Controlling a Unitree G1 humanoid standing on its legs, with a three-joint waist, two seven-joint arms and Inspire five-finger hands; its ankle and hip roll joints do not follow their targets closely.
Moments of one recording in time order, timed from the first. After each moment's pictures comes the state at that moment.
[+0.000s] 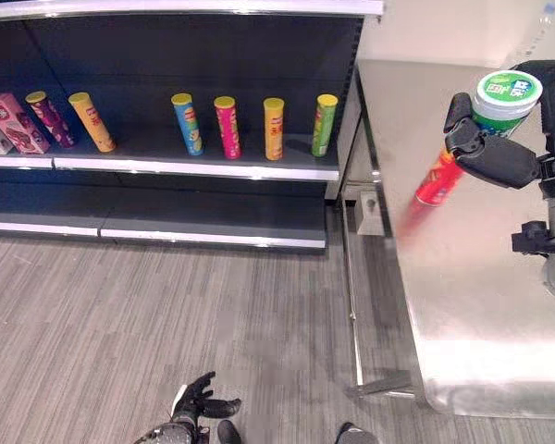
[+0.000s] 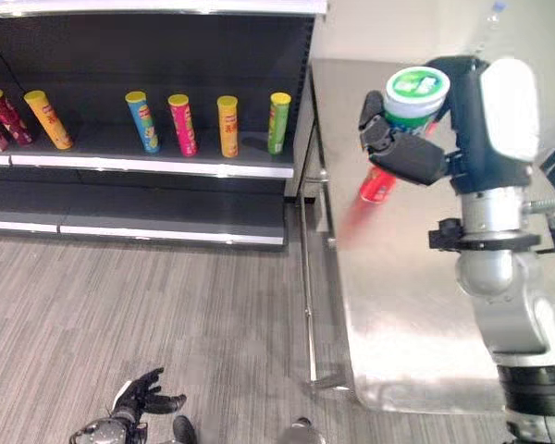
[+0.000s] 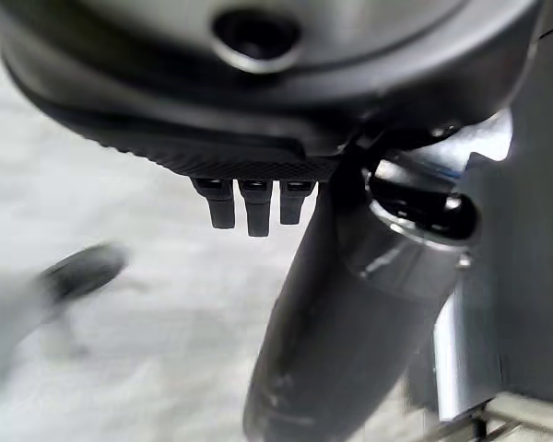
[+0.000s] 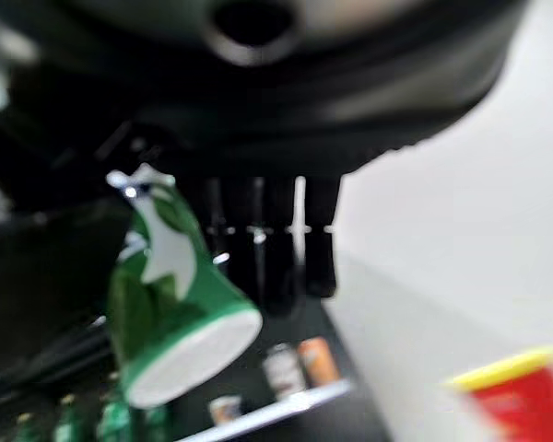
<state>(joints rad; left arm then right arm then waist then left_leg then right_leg) 0.03 0.28 -0.15 0.89 -0.21 -0.09 0.10 -0.33 -0.98 -0.08 -0.18 -0.23 -0.14 -0.31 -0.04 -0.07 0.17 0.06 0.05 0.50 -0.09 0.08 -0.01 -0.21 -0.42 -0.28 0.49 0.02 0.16</state>
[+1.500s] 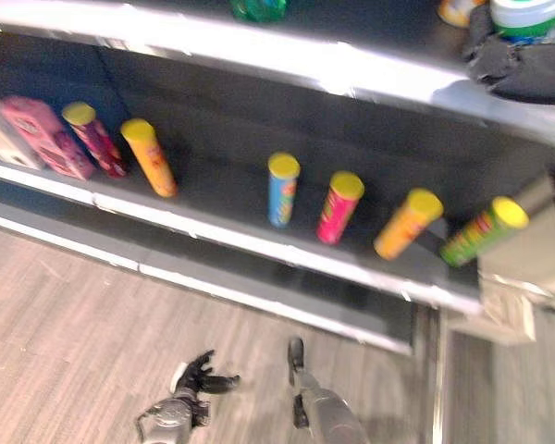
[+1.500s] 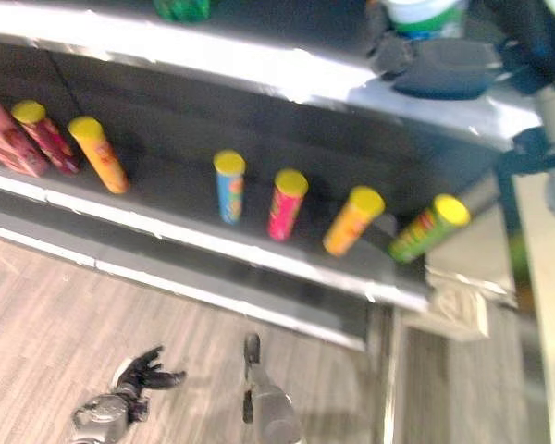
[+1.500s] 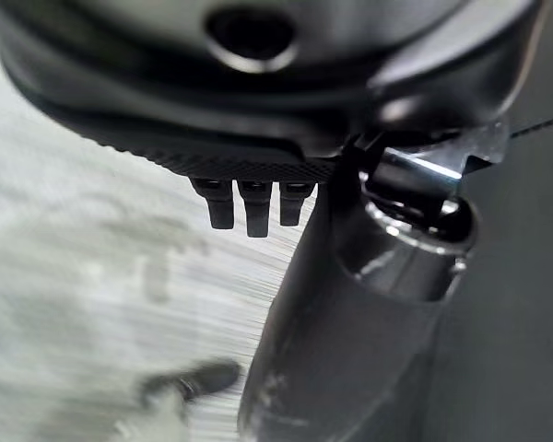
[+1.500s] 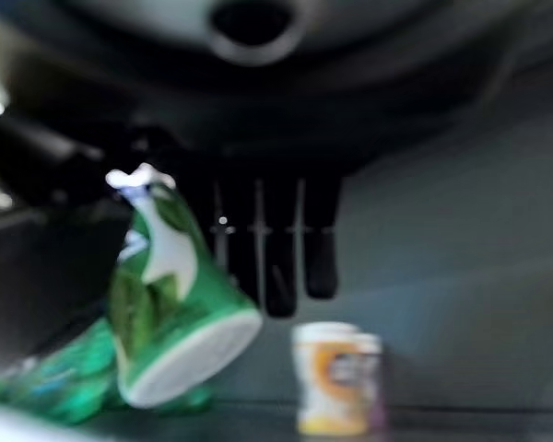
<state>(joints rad) -0.01 0.14 -0.15 0.90 -0.19 -0.08 0.04 -0.29 -1.43 -0.19 -0.08 -0.07 -0.13 -0.24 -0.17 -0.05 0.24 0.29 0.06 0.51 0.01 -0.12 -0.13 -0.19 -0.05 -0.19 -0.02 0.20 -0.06</state>
